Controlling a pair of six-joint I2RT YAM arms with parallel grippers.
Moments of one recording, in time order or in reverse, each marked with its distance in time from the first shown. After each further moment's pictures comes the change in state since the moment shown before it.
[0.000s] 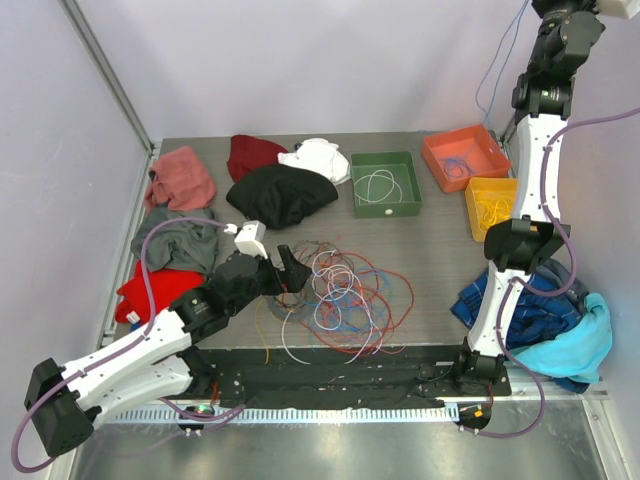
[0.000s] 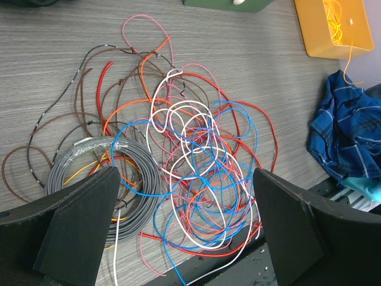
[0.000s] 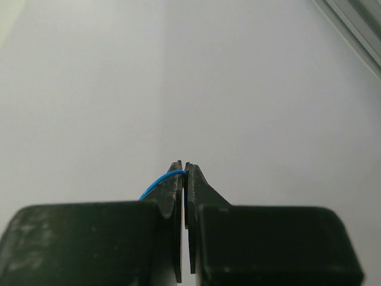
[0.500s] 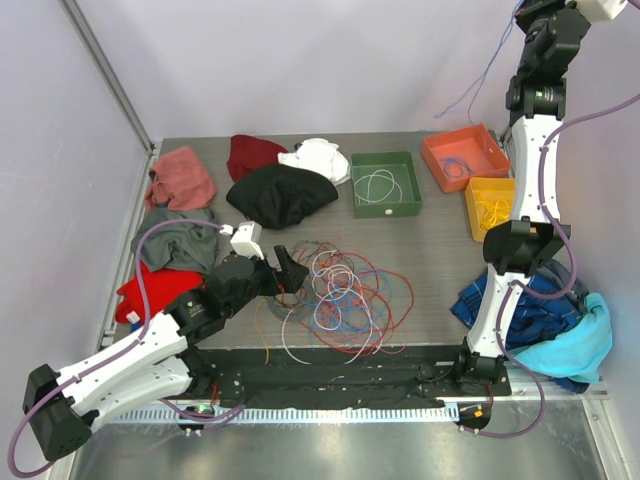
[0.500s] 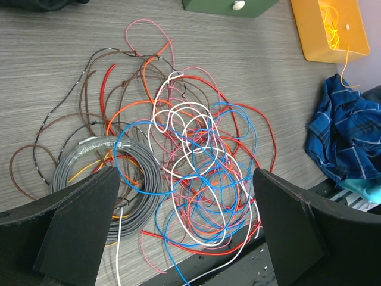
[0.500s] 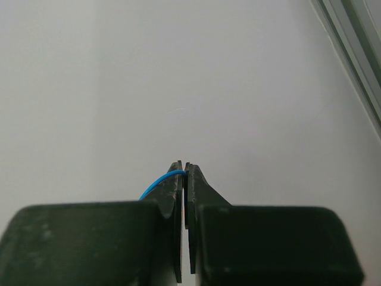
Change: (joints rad) left arm 0.000 -0.040 0.000 -0.029 -0.011 0.000; right arm 0.023 -0.048 -0.068 -0.164 0.035 -0.152
